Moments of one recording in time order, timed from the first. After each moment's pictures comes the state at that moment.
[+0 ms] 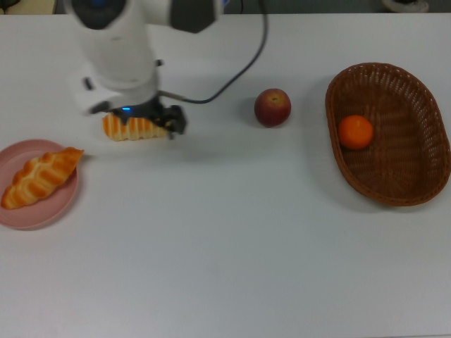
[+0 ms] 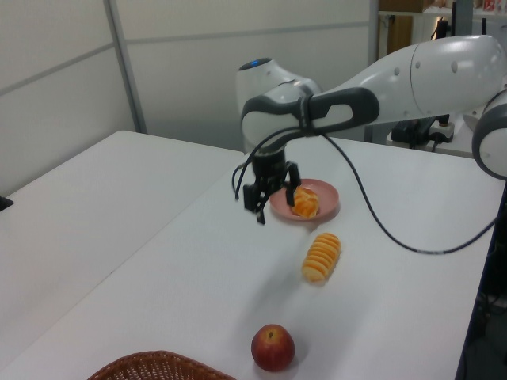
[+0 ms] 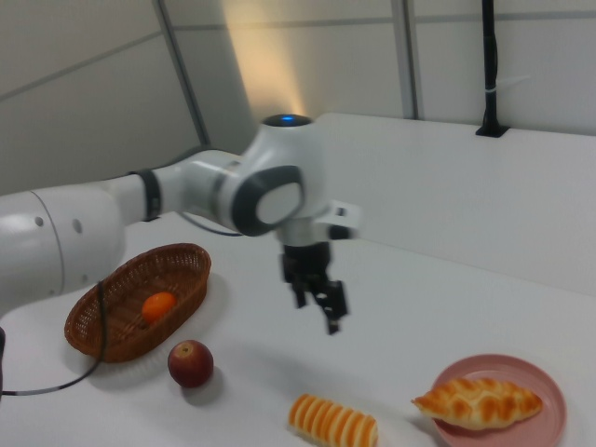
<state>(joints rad) 0.12 0.36 -0.16 -1.55 0.04 1.82 0.18</state>
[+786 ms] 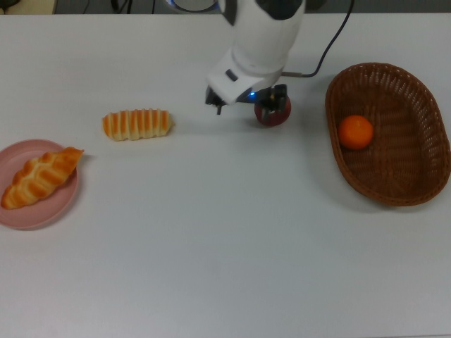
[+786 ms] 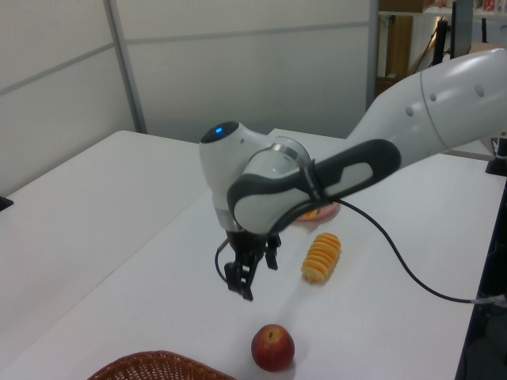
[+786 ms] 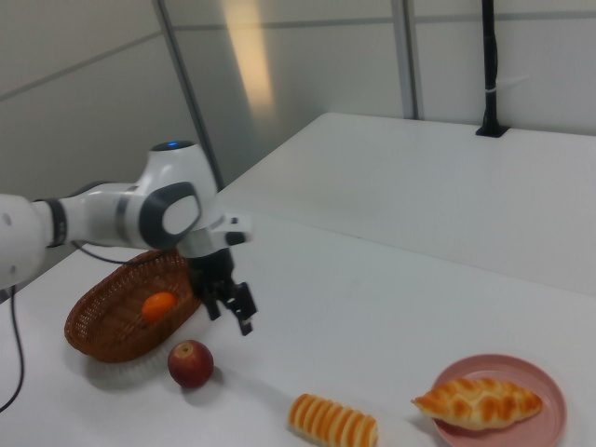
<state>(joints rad) 0.54 0.24 -0.27 -1.83 -0.01 1.96 0.28</state>
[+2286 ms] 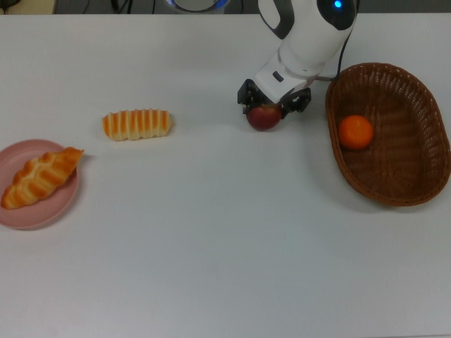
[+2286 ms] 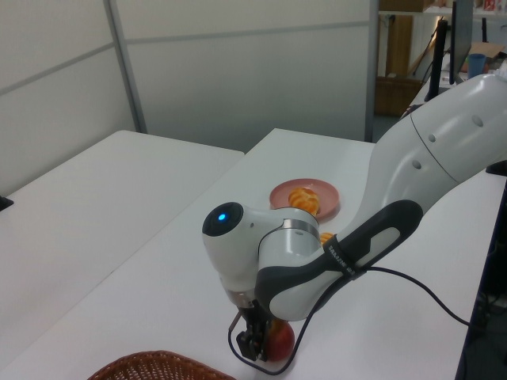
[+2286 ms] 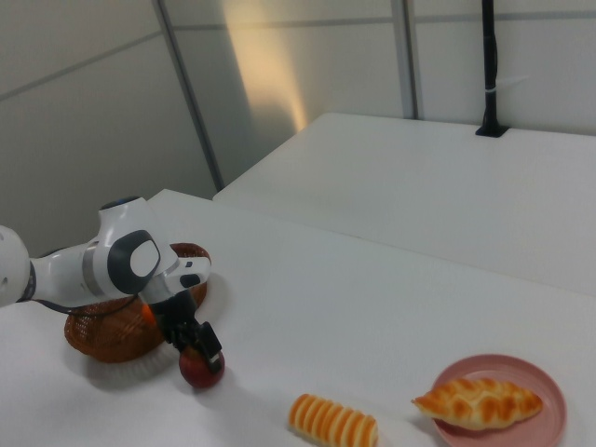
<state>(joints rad) 0.54 0.25 -0.11 -2.02 -0.19 2.14 0.50</state>
